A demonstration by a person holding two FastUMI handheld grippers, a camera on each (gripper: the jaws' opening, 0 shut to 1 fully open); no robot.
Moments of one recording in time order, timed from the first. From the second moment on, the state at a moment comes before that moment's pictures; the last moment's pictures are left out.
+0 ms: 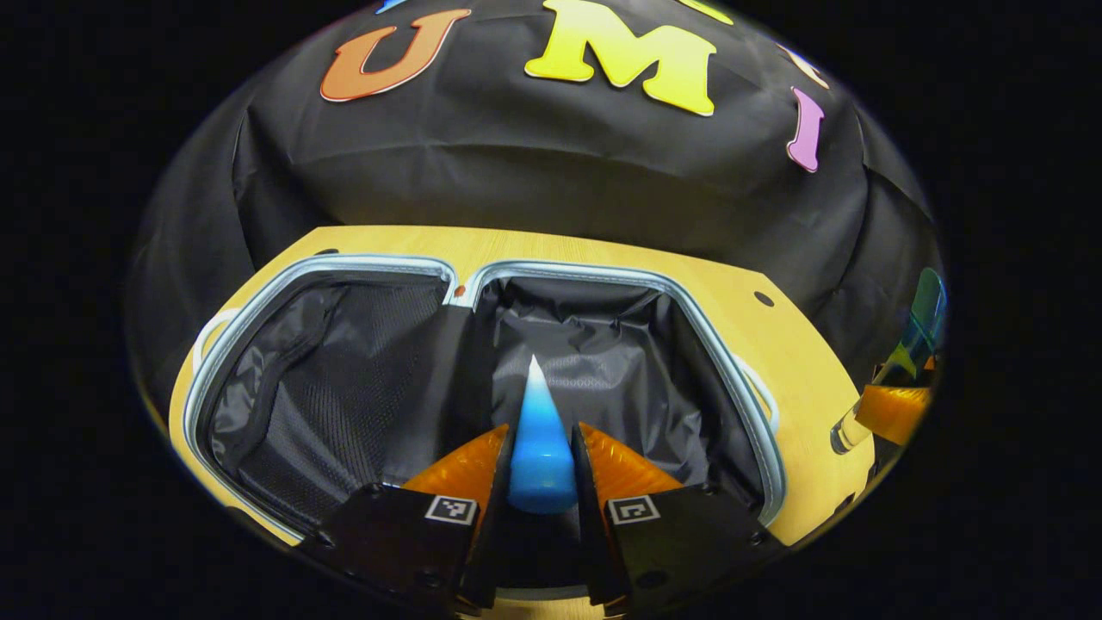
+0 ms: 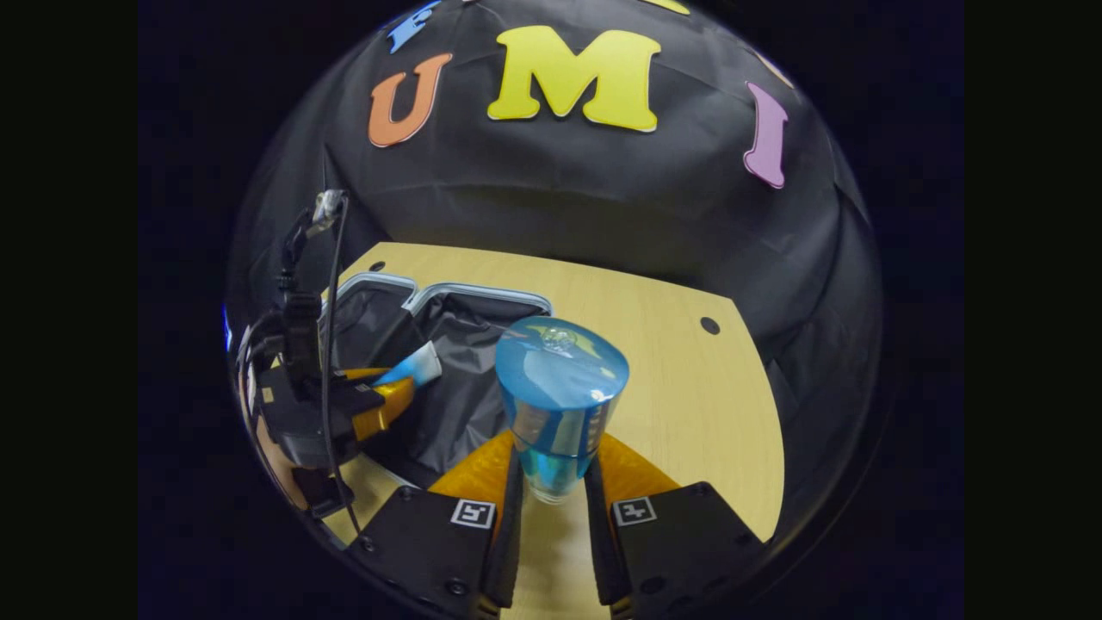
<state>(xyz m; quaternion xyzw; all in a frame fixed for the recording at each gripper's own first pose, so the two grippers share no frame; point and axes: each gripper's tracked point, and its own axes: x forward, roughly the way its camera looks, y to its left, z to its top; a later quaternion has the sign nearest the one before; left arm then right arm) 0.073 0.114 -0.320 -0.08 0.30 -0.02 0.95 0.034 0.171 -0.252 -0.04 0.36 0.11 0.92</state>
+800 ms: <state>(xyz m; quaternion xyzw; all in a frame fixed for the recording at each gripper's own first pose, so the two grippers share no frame) 0.031 0.160 -0.262 -0.05 0.24 0.00 0.97 0.041 0.251 -0.318 -0.03 0.47 0.17 0.86</state>
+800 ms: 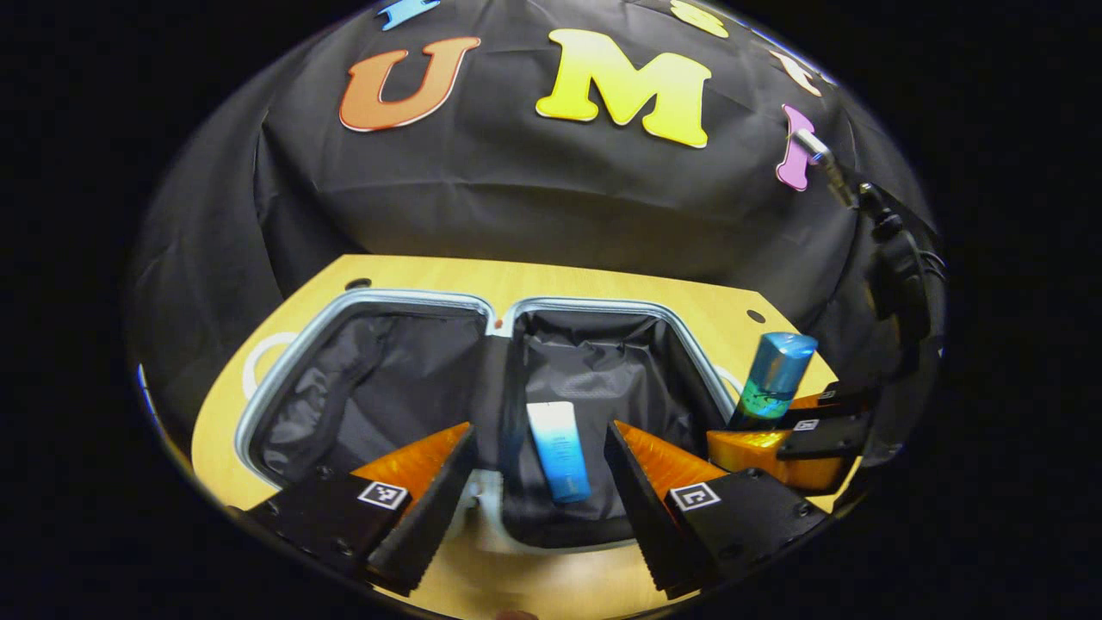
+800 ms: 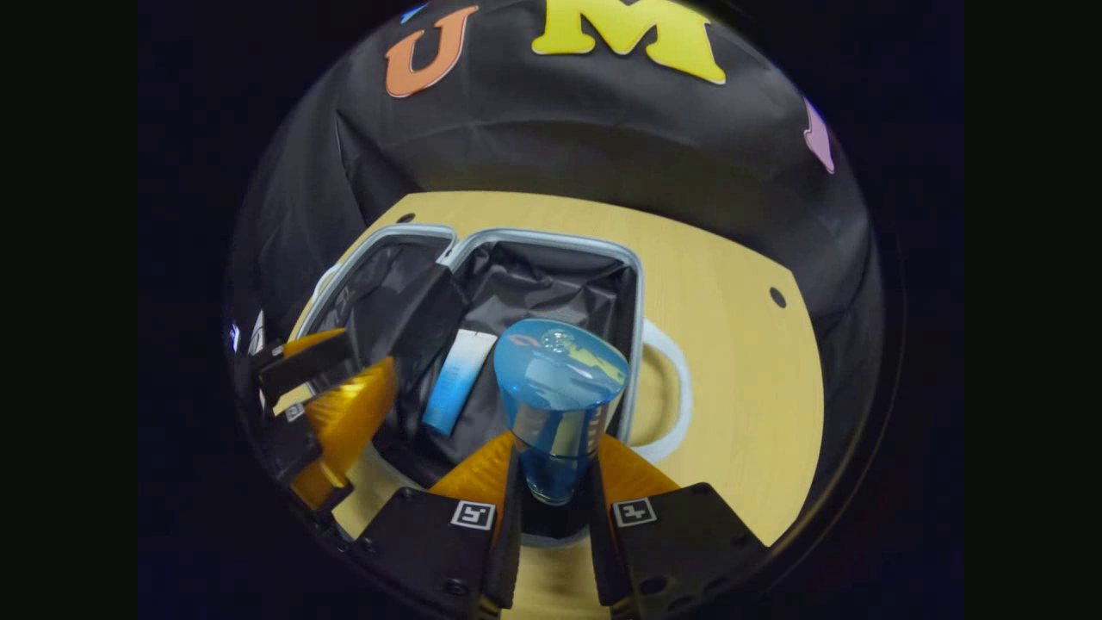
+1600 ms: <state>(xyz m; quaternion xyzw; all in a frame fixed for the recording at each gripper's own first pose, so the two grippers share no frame) -0.026 0.323 -0.279 -0.11 0.24 0.11 0.96 0.065 0.282 -0.382 0.04 0.57 0.07 0.81</state>
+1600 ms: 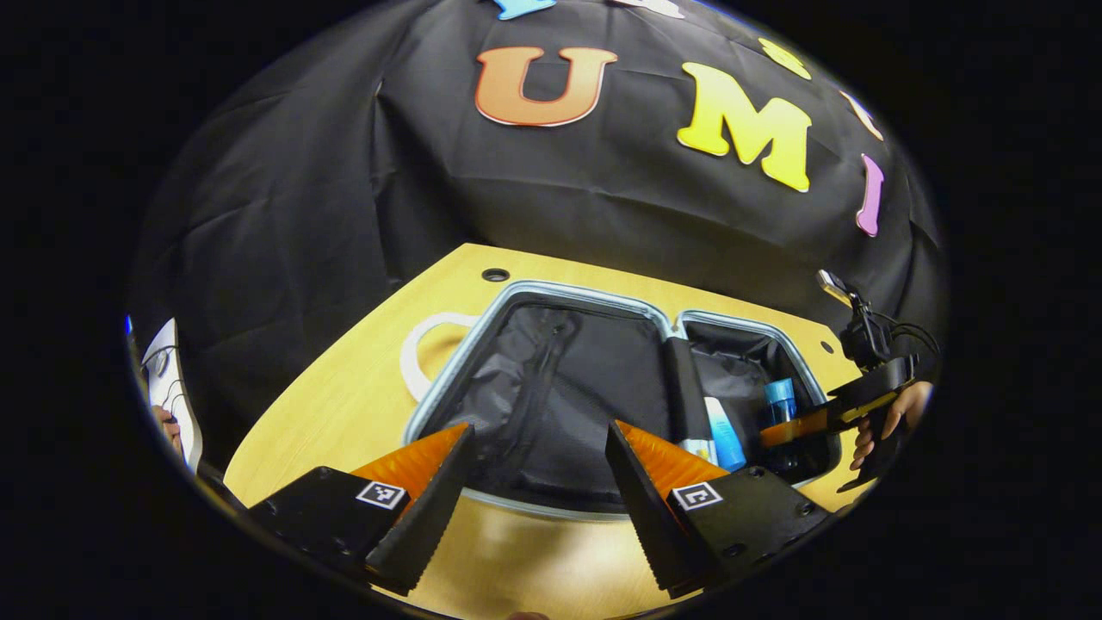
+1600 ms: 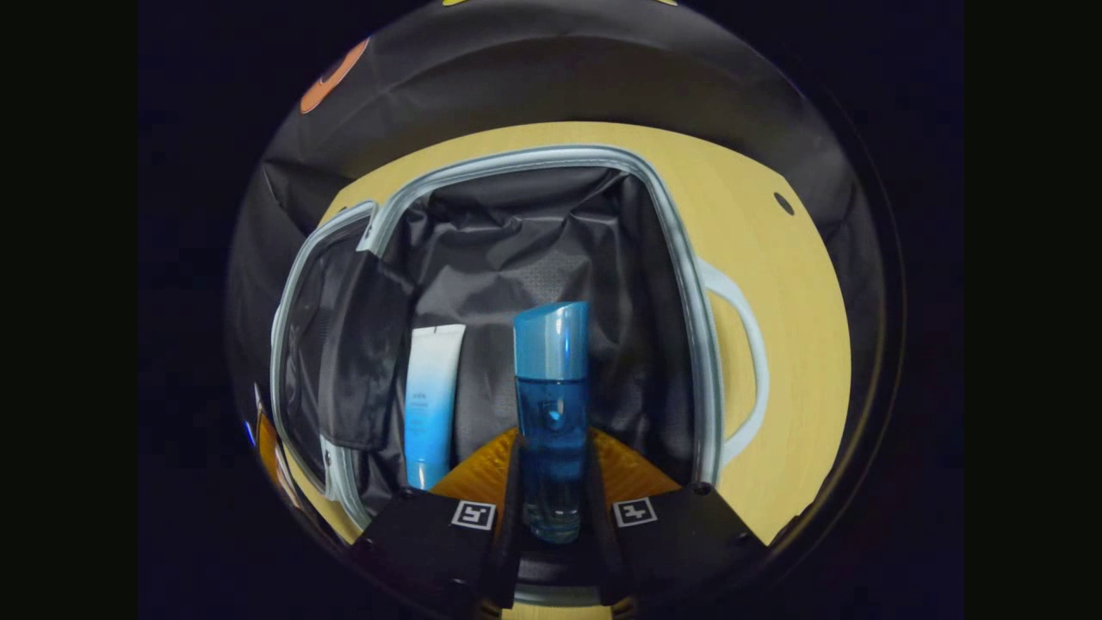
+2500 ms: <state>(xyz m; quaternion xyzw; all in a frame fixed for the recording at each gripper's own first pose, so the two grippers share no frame) 0.016 0.457 -0.310 -0.36 0.21 0.14 0.90 0.048 0.266 -0.254 -0.01 0.46 0.12 0.88</state>
